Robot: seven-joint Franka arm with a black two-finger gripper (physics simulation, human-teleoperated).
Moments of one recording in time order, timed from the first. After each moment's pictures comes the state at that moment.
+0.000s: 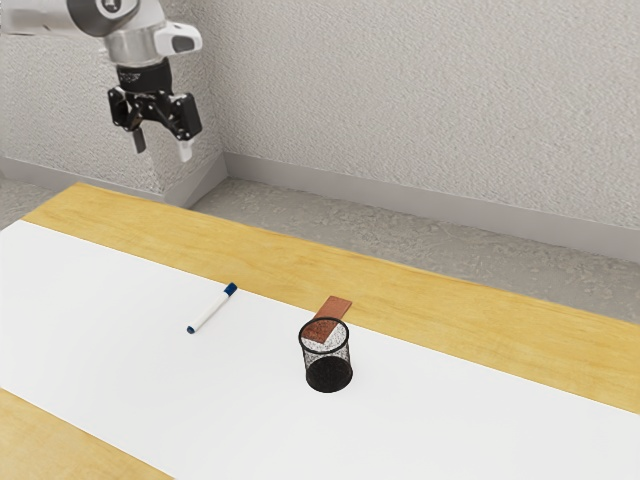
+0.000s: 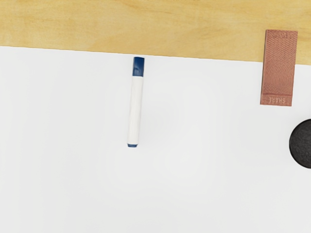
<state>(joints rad) 0.03 0.15 0.07 -1.38 0.01 1.49 0.04</state>
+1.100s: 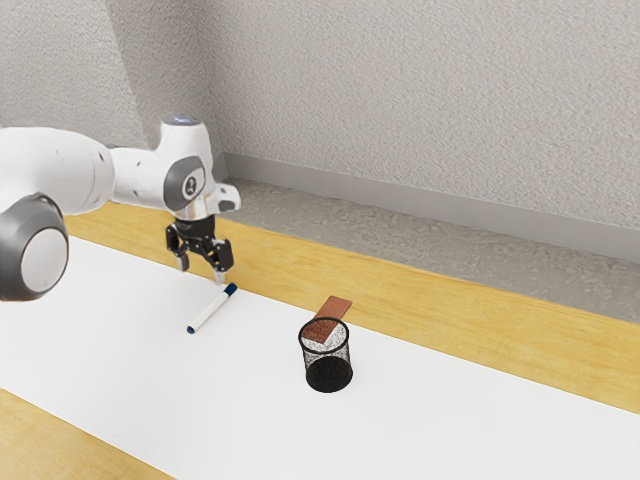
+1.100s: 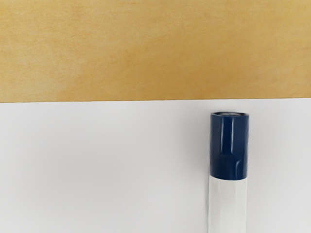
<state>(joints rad) 0.03 0.61 0.18 -1.56 -0.03 2.06 0.23</state>
